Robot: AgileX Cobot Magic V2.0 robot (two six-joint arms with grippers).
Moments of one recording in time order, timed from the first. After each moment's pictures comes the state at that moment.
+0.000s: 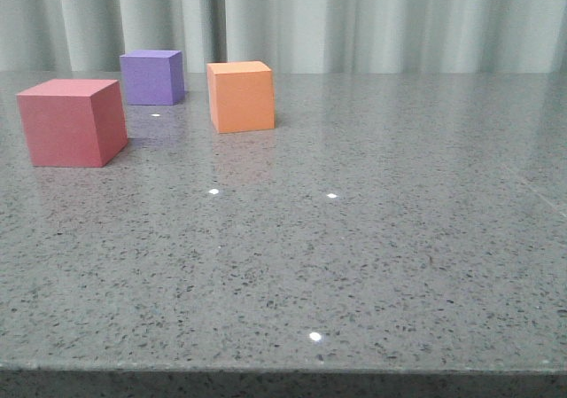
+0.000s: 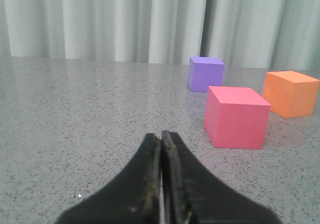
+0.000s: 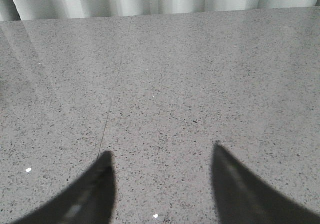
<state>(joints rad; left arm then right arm) -0.13 0.00 0.00 0.04 0.07 -0.15 0.10 0.60 -0.48 -0.28 0.26 0.38</state>
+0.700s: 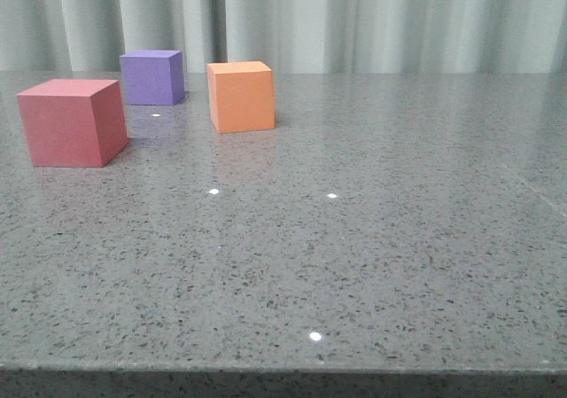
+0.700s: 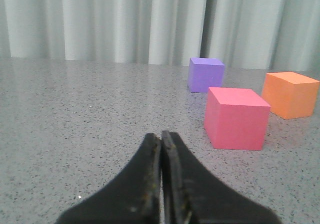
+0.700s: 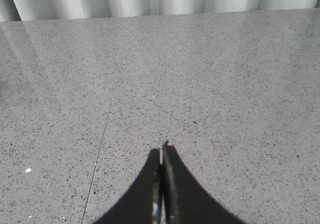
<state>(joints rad) -0.13 0.00 0.00 0.04 0.07 -0.15 0.10 0.60 -0.48 -0.29 0.26 0.38</state>
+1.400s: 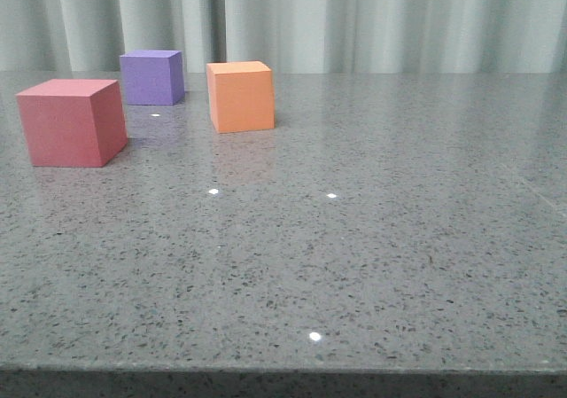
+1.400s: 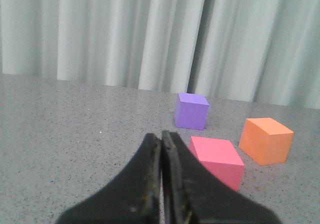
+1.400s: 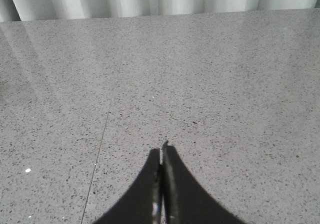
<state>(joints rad) -0.13 0.18 -0.31 -0.04 0.20 -0.15 0.10 0.60 -0.48 -0.29 0.26 0.38</state>
